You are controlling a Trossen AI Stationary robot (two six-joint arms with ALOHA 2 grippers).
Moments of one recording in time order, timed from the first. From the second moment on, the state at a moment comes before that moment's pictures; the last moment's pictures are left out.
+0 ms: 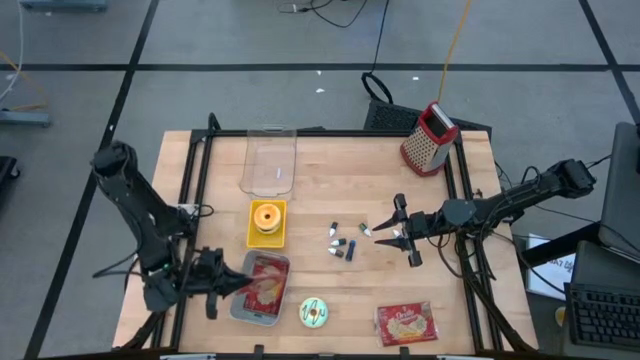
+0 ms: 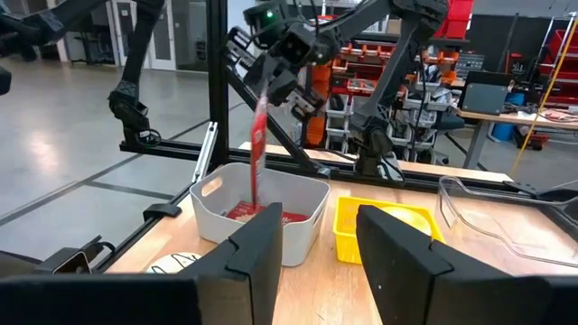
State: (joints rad) left arm -1.07 1.17 0.62 0.20 -1.08 -0.97; right arm 0.29 0.92 0.36 0.58 0.08 -0.05
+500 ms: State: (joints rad) left arm -1.08 1.35 0.62 0.37 -1.04 -1.06; right arm 0.29 0.92 0.36 0.58 0.08 -0.05
